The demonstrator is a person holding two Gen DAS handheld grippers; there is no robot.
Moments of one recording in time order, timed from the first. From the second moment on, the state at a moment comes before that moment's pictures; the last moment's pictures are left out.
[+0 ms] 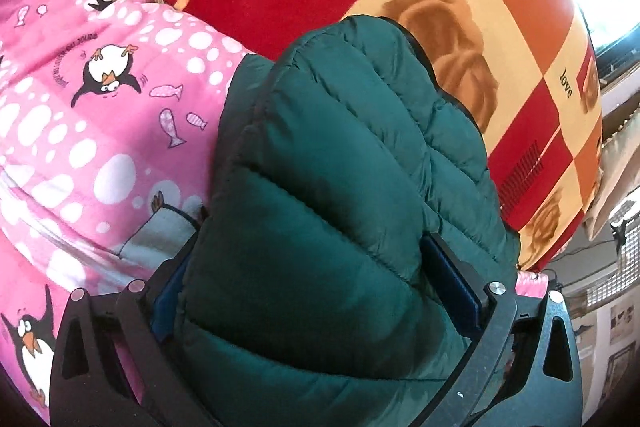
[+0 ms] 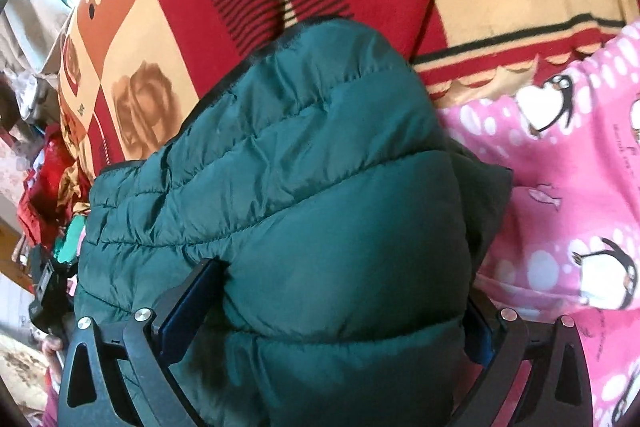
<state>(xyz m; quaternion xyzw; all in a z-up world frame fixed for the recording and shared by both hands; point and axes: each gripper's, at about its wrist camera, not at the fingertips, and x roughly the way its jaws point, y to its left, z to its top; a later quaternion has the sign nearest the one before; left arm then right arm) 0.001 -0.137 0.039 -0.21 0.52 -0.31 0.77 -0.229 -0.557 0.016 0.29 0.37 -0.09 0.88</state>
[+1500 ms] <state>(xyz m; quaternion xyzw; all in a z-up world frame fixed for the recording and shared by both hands) -0.132 -0.053 0.143 -0.15 0.50 -0.38 0.77 -0.391 -0.452 0.128 0.24 0.28 -0.02 0.93</state>
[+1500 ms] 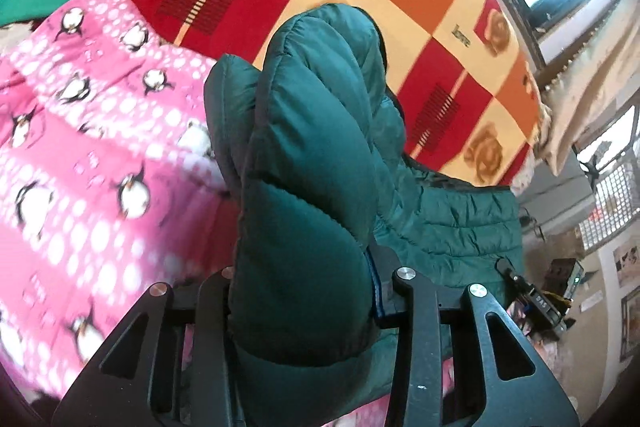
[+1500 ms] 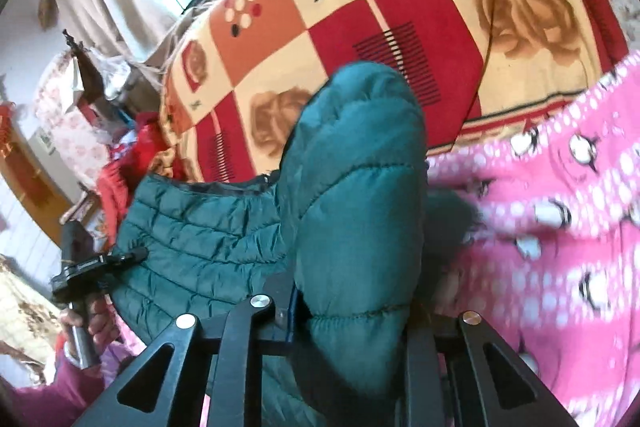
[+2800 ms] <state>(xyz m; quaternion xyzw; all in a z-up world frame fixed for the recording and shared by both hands) -0.209 -0.151 0.084 0.08 0.39 -0.21 0.89 -0.317 -0.390 0.052 0.11 0.36 -0.10 0.92</state>
